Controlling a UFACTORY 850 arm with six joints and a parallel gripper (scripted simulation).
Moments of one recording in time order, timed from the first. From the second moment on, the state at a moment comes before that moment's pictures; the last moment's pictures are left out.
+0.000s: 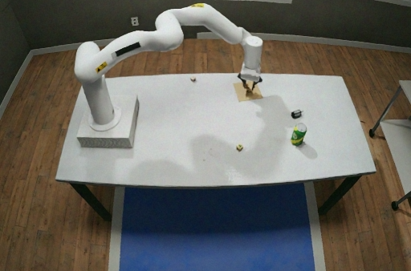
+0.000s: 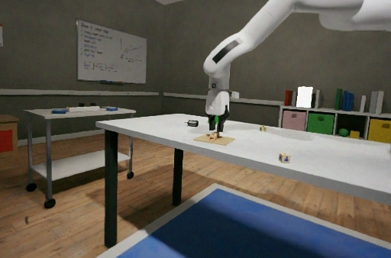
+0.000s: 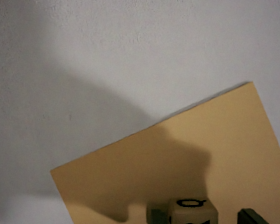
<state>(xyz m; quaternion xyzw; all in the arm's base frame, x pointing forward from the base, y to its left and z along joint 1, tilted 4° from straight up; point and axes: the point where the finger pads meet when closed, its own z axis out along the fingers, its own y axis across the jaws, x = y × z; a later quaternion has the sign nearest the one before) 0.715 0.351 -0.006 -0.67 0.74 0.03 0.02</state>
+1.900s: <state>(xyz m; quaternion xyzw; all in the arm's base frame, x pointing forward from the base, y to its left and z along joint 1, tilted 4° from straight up) 0.716 0.352 -0.007 -0.67 0.74 0.03 0.02</state>
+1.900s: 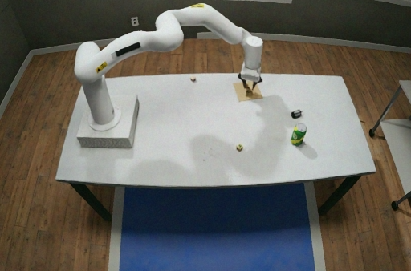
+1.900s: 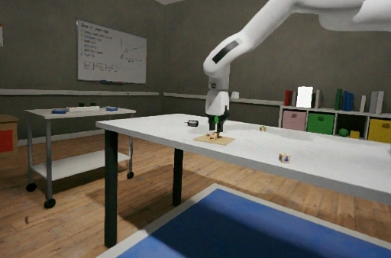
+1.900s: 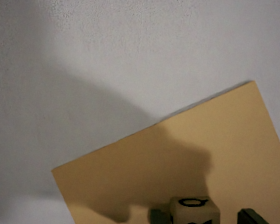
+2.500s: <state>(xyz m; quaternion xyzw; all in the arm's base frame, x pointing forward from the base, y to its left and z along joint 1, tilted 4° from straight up) 0.716 0.352 -0.007 -0.67 0.74 0.03 0.02</state>
